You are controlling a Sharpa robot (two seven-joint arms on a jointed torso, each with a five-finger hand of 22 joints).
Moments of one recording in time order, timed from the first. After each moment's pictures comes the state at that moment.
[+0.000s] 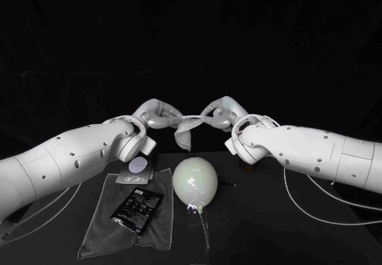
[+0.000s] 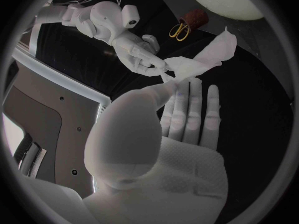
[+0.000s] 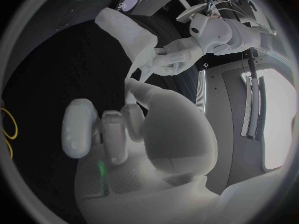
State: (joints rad) left arm 1.36 -0.52 -0.08 1.11 -0.55 -0.24 0.20; left_hand 1.46 -0.11 0.63 0.01 0.05 1.02 0.15 0.34 0.37 1.27 0.09 0.14 0.11 1.04 0.07 0.34 0.37 0.16 0.90 0.26 0.14 0.12; right arm 1.39 -0.63 -0.13 1.36 -0.86 -0.66 -0.14; right_hand 1.31 -0.06 0.58 0.01 0.05 0.98 0.08 0.50 0.38 1.43 0.01 1.34 1.31 1.47 -0.04 1.54 1.31 0.07 1.43 0.06 1.30 1.31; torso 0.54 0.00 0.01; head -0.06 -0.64
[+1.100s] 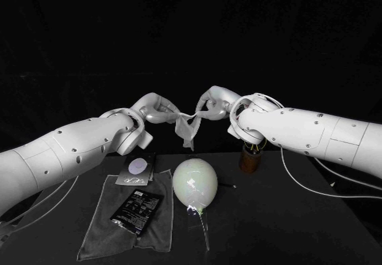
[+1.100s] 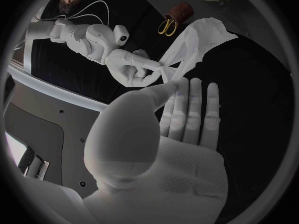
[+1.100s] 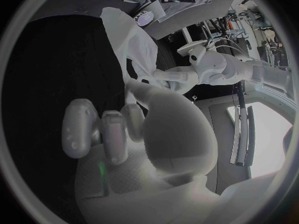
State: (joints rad) left arm 1.40 -0.50 -0.08 1.05 -0.65 -0.25 0.17; left_hand 1.41 -0.10 0.65 -0.03 0.05 1.02 0.15 0.33 0.37 1.27 0.09 0.14 0.14 1.04 0.07 0.33 0.38 0.15 0.90 0.24 0.21 0.18; right arm 1.47 -0.55 -0.14 1.19 -1.12 -0.36 -0.08; right_hand 1.31 -0.06 0.59 0.01 0.05 0.98 0.08 0.50 0.38 1.43 0.00 1.34 1.31 1.47 -0.04 1.54 1.31 0.07 1.43 0.06 1.30 1.31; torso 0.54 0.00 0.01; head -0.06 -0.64
